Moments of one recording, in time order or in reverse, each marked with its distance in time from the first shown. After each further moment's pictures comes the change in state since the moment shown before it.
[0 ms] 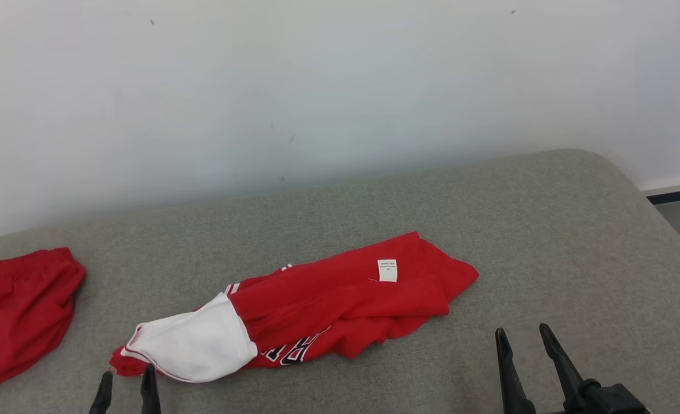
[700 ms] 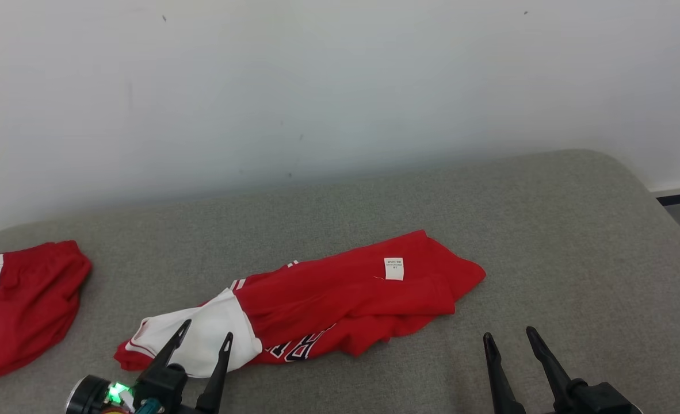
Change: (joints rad) left arm -0.269 0.042 -0.169 0.312 0.463 -0.022 0.000; right arm -0.006 -0.021 0.044 0.033 0.012 0.000 0.000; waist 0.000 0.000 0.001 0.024
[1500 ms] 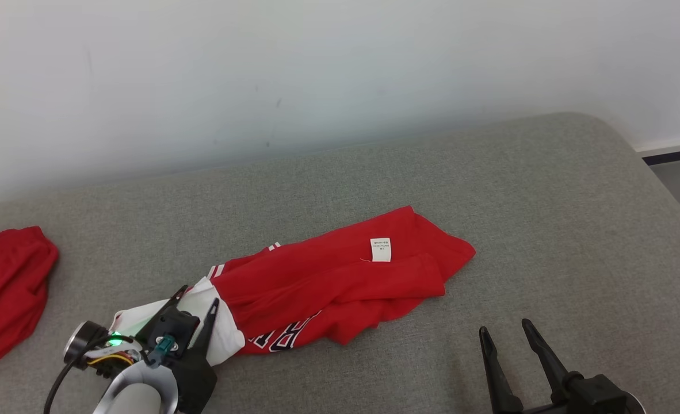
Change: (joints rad) left arm -0.339 0.019 -0.100 0.435 0.099 0.056 0.005; right arm -0.028 -0.026 0.025 0.009 0.002 0.000 0.000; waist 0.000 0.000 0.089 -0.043
